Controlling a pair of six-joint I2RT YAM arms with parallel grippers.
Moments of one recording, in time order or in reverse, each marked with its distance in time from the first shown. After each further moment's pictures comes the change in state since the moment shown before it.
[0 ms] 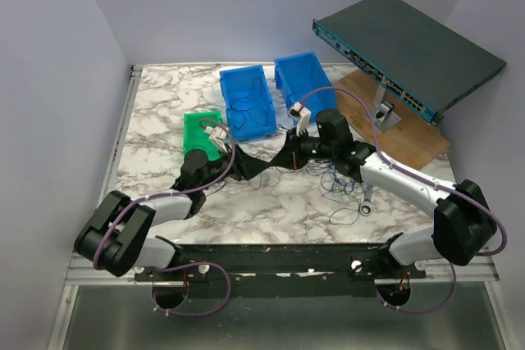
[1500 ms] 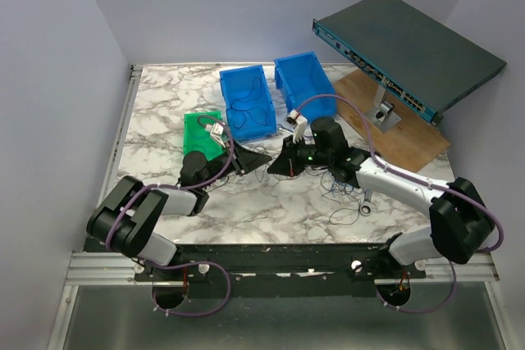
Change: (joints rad) left arm 0.009 0.156 0.004 0.328 0.036 -0.306; right arm 0.035 0.010 -0.060 0.065 0.029 0.043
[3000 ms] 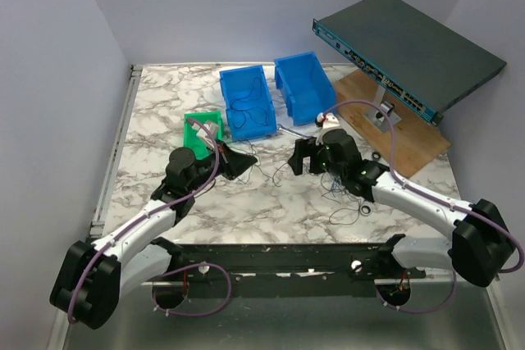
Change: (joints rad) left arm 0.027 -0.475 0.048 -0.688 -0.053 0.447; right arm 0.004 -0.189 -0.123 -0.113 0.647 -0.044
